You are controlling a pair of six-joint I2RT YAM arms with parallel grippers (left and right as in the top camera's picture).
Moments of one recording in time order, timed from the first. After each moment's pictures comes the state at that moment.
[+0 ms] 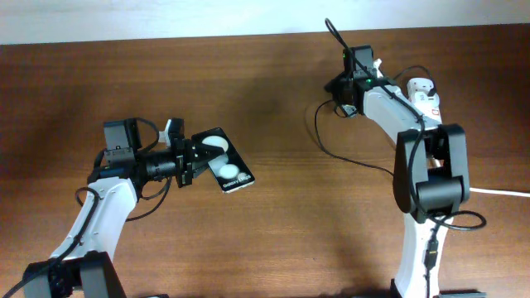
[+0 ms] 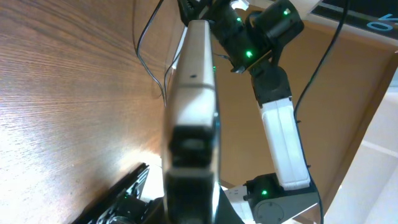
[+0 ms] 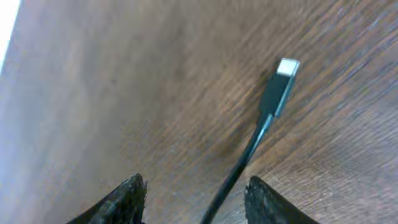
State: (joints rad) left arm 0.10 1.52 0.85 -0.30 1.27 -0.88; right arm 0.12 2.23 1.60 -0.38 0.00 1.04
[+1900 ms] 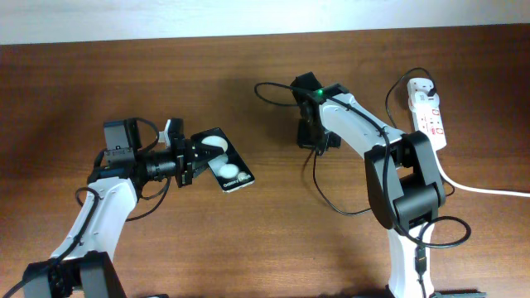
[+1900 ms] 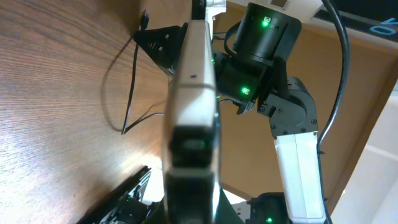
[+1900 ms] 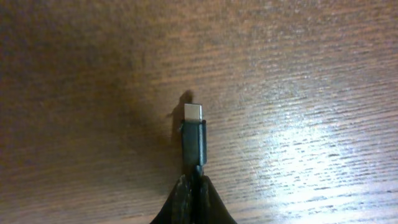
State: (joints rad) left arm 0.10 1.52 0.85 -0.30 1.25 -0.88; right arm 0.36 2.19 1.62 -0.94 0.12 0.54
